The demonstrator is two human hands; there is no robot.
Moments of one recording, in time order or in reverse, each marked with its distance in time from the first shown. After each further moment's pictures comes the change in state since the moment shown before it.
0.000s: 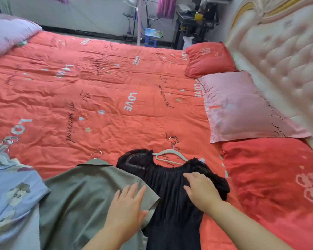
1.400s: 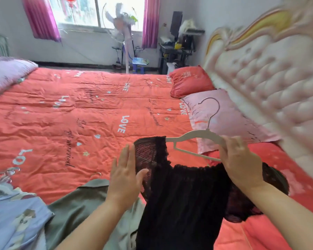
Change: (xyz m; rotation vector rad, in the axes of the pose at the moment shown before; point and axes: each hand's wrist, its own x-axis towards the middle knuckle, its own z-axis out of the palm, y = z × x) left_hand 0.015 0.010 -0.105 -0.407 0.607 0.042; right_hand -0.067 0.028 -0.144 -0.125 0.996 0.041
